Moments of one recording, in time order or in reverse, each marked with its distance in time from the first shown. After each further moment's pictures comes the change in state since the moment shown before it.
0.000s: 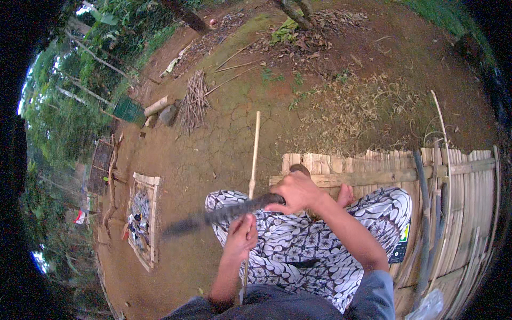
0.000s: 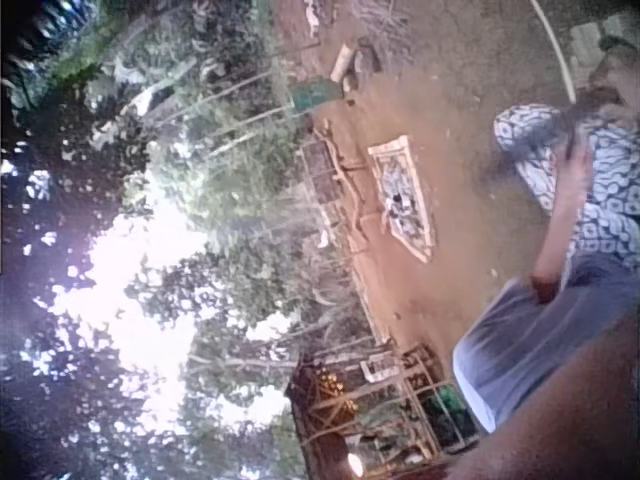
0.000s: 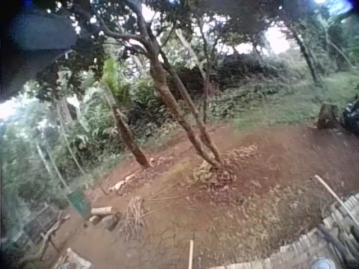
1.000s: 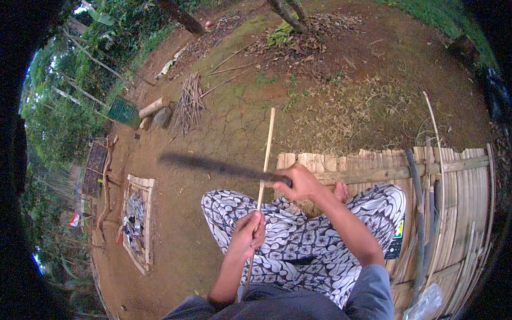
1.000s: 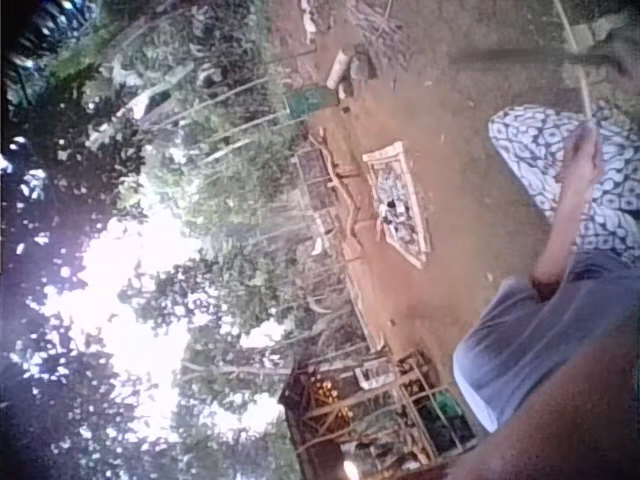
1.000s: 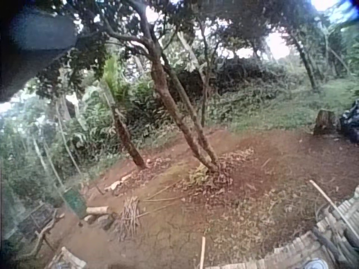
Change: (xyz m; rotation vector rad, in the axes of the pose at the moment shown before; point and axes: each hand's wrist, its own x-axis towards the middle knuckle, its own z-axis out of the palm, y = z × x) left_hand 0.002 -0.004 0.012 0.006 -0.156 -0.038; right_hand -0.010 0.022 0.010 0.381 0.313 0.126
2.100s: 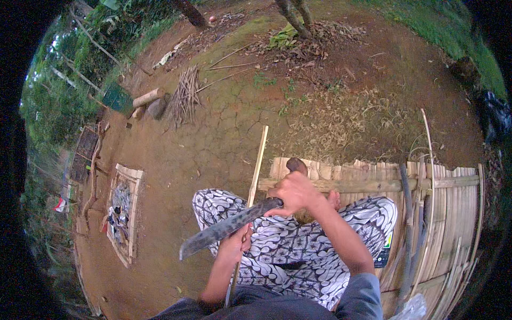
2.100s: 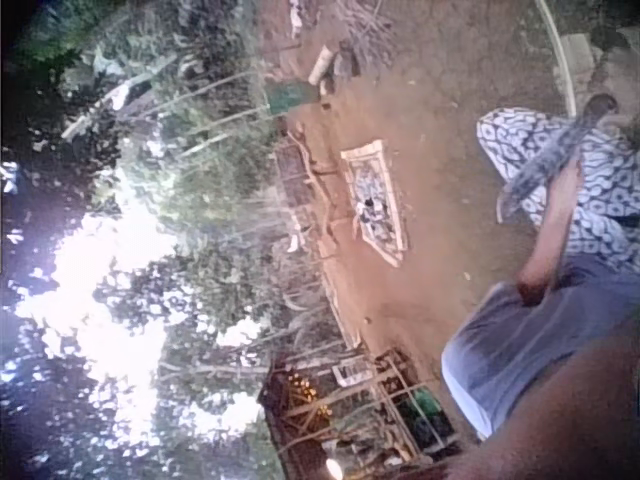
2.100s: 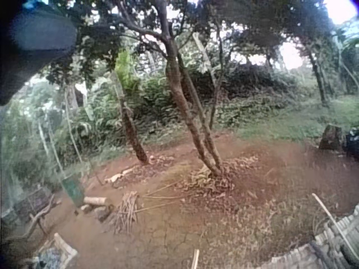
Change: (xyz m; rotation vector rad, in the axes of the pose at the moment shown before) left_hand -0.006 -0.018 -0.021 -0.046 0.250 -0.002; right_hand 0.009 -0.019 -0.004 -0.552 -0.399 -0.202
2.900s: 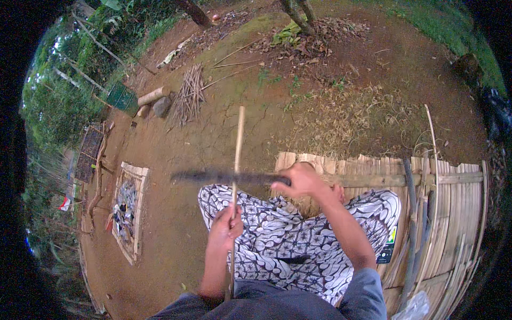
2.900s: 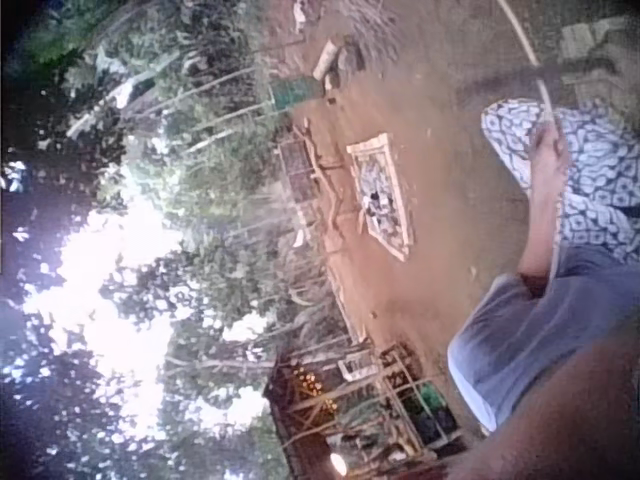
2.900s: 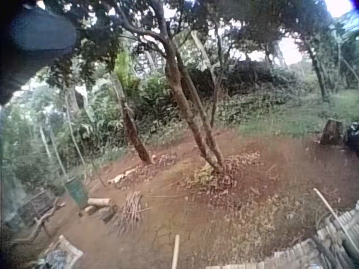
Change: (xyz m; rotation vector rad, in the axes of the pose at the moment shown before) left_hand 0.004 0.032 -0.020 -0.117 -0.127 0.052; right_hand -0.007 0.019 0.019 0.255 0.117 0.307
